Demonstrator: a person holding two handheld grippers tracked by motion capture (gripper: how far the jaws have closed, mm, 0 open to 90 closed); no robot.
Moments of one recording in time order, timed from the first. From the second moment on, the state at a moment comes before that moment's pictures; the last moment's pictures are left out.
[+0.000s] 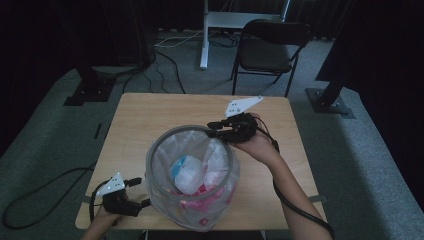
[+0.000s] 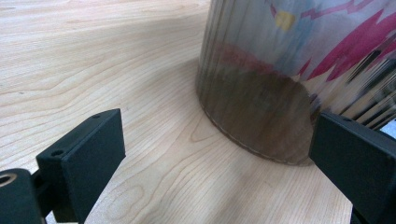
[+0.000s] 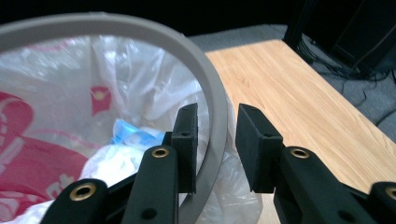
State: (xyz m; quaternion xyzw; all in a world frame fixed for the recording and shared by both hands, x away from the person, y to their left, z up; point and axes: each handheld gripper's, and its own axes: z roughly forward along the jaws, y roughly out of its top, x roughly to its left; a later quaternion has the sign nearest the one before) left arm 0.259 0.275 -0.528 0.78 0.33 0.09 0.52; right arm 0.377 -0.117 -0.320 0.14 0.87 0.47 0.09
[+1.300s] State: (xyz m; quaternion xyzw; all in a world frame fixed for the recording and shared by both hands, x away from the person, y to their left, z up) left arm 0.259 0.278 -0.526 0.78 0.34 0.10 0.52; right arm 0.363 -0.112 -0.290 0.20 0.84 0.48 0.13
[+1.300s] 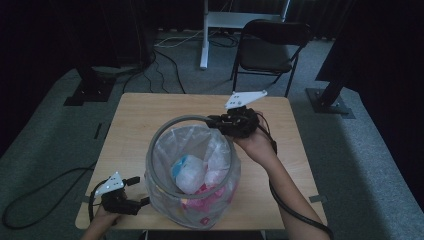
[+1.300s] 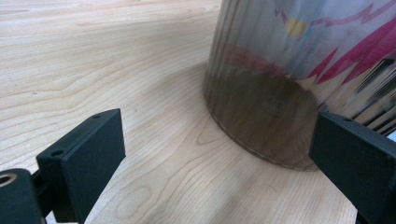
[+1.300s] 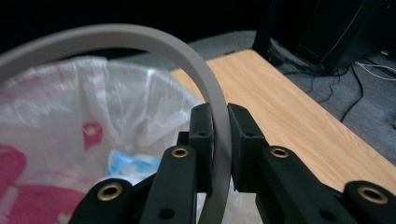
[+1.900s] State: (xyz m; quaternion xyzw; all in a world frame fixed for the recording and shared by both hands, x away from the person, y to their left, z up) left arm 0.260 0.277 -0.527 0.78 0.34 0.10 0.52; right arm 0.356 -0.149 -0.259 0.26 0.78 0.54 0.15
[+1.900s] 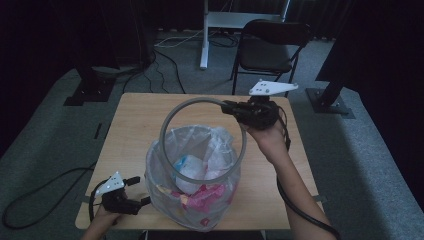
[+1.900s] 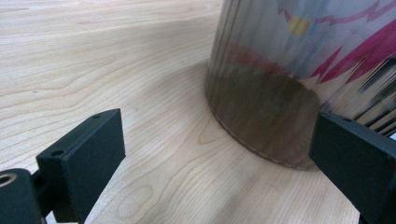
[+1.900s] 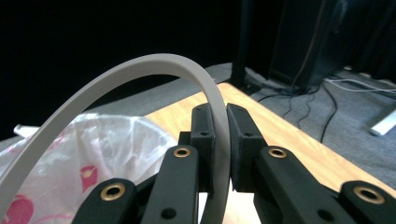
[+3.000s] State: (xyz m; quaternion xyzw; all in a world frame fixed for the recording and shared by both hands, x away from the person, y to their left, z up) left arm 0.262 0.275 -0.529 0.78 0.34 0.10 0.51; right arm 0.352 -0.310 -0.266 0.42 0.69 0.55 0.22
